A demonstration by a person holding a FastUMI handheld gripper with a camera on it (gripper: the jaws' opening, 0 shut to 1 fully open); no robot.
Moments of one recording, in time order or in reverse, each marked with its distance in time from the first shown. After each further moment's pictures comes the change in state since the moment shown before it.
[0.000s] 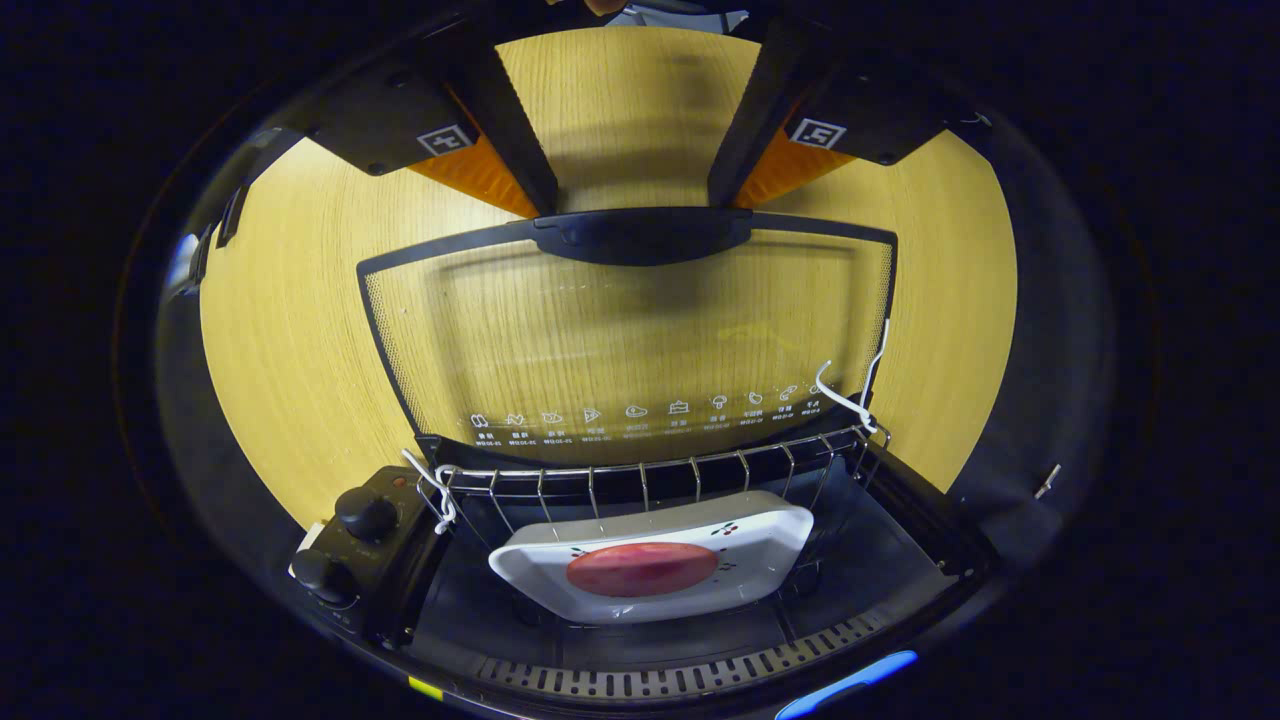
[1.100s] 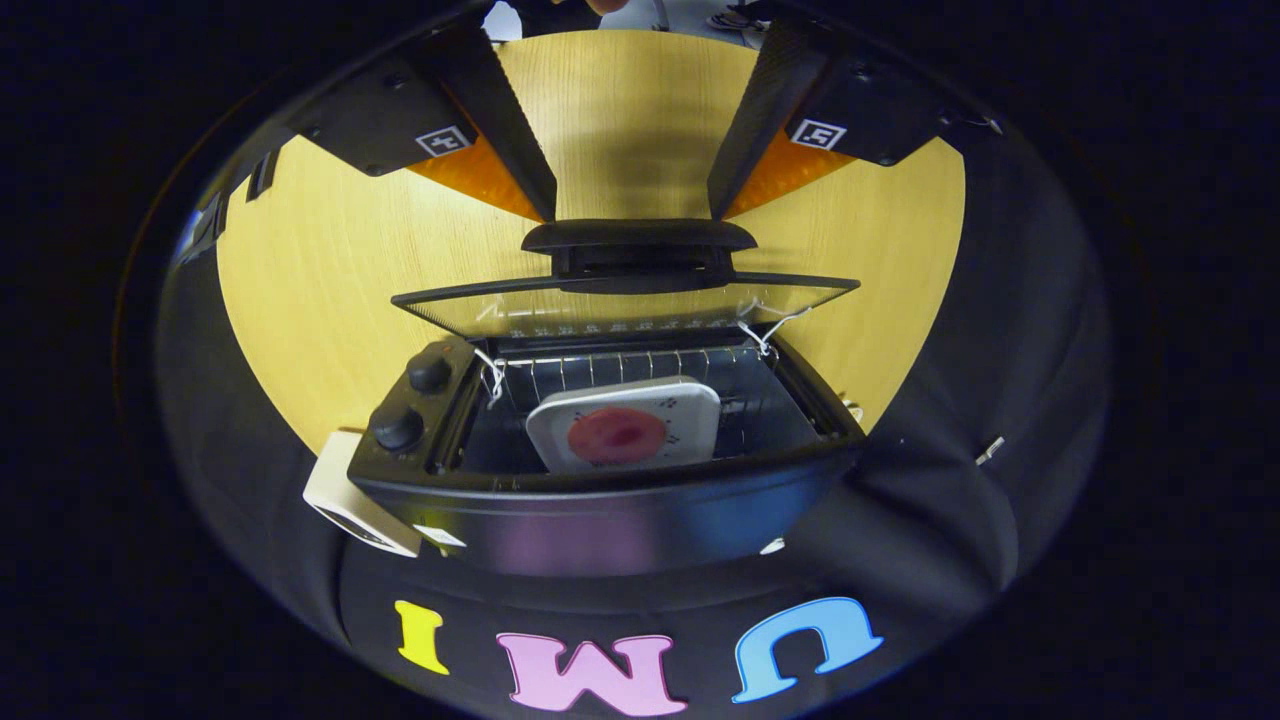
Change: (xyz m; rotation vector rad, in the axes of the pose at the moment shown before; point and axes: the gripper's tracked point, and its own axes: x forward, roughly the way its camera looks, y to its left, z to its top) arm -0.092 0.003 0.040 -0.034 -0.302 0.100
